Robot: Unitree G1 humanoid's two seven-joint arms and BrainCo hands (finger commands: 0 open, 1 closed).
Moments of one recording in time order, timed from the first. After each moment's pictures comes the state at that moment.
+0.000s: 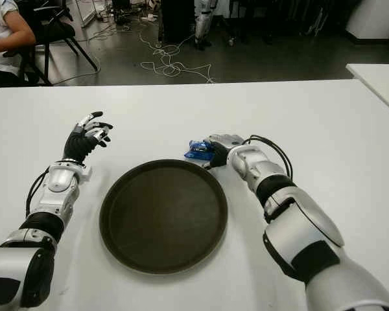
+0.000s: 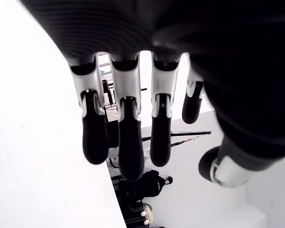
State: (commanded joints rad) left arm -0.66 0.17 0.10 1.11 0.03 -0.49 -0.04; right arm -0.93 -0.20 0.67 1.27 -0.76 -0.19 -0.02
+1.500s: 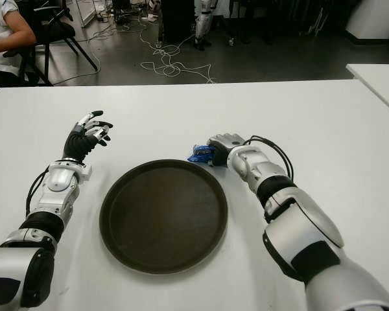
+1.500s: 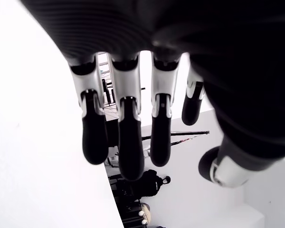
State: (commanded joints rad) left arm -0.65 0.17 0.10 1.10 0.03 -0.50 -0.03; right arm -0.92 -0.20 0.62 1.28 -0.72 -0.20 -0.02
